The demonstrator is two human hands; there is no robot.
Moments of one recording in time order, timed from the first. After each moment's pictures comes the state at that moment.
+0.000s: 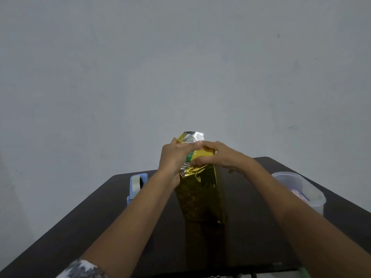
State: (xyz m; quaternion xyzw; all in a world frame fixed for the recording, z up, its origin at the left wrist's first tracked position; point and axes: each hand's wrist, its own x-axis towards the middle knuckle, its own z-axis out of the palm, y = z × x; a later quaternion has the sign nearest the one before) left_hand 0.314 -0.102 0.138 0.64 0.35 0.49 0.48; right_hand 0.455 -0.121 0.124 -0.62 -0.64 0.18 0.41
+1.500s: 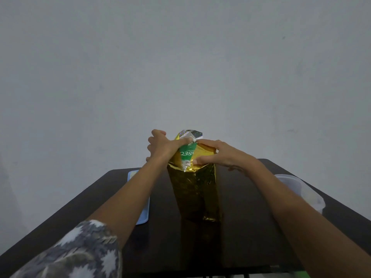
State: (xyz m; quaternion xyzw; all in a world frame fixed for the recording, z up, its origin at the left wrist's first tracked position) left_hand 0.311 -0.033 0.138 0.68 0.48 0.46 0.30; right_hand 0.462 -0.119 0.125 -0.59 -0.67 0.21 0.41
